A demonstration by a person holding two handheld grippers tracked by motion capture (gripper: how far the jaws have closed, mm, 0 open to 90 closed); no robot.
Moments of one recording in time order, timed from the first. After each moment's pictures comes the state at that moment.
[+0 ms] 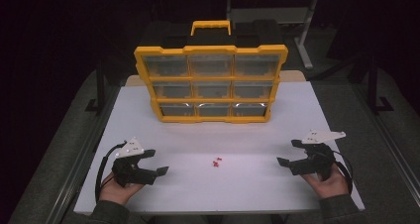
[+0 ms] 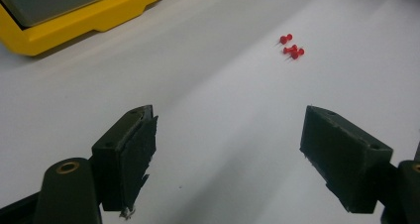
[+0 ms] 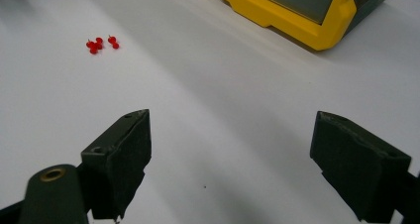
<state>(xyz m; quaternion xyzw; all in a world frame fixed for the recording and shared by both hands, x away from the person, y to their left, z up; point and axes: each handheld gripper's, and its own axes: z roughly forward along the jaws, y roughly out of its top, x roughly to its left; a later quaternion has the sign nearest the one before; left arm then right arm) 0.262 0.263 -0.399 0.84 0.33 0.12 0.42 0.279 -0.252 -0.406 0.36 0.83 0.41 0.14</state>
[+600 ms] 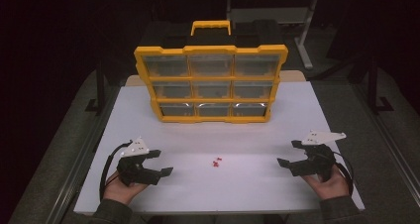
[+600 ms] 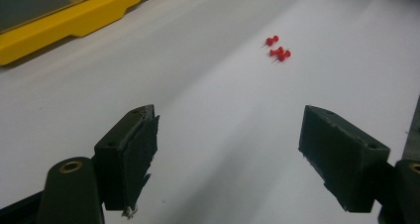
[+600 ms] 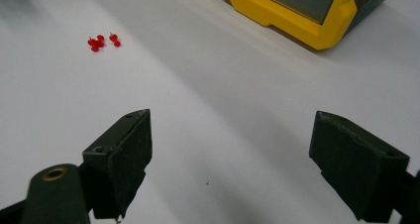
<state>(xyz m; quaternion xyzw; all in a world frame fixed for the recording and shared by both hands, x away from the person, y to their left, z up) 0.266 0.249 -0.399 0.85 0.32 0.09 0.42 0.275 -0.251 -0.404 0.36 0.83 0.40 0.14</state>
